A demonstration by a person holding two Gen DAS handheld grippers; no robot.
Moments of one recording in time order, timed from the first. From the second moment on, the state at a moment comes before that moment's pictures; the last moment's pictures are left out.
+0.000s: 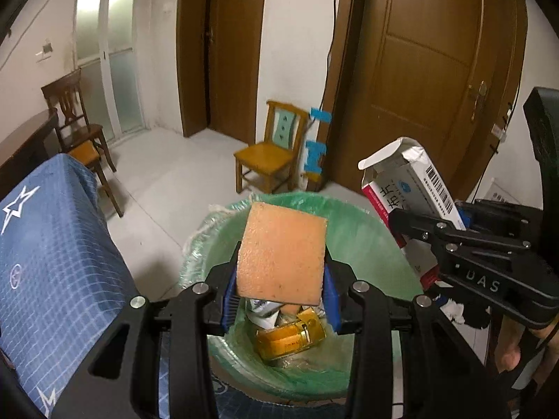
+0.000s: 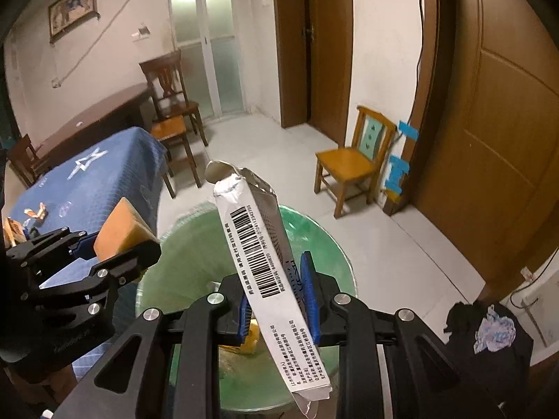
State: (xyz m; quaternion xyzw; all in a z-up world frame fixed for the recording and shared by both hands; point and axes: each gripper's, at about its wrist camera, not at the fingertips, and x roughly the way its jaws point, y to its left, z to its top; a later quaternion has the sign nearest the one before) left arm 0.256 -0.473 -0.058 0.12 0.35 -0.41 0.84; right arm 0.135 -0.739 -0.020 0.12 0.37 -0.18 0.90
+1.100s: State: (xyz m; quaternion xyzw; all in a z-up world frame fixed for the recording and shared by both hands) left arm 0.272 -0.483 -0.076 0.12 0.37 -0.40 0.83; right arm 0.157 -0.719 -0.046 0.13 0.38 -0.17 0.90
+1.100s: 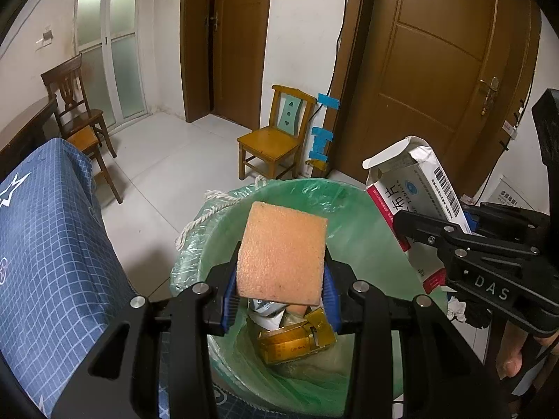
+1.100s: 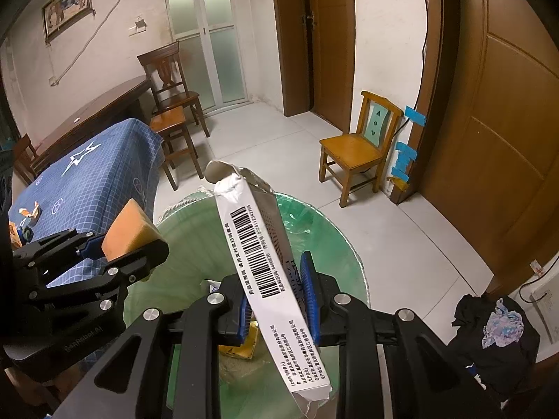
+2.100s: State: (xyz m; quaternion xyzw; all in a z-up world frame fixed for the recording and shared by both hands) left arm 0.270 -0.484 -0.080 0.13 0.37 -0.38 0.84; right arm 0.140 -0.713 -0.045 0.16 0.34 -0.19 0.91
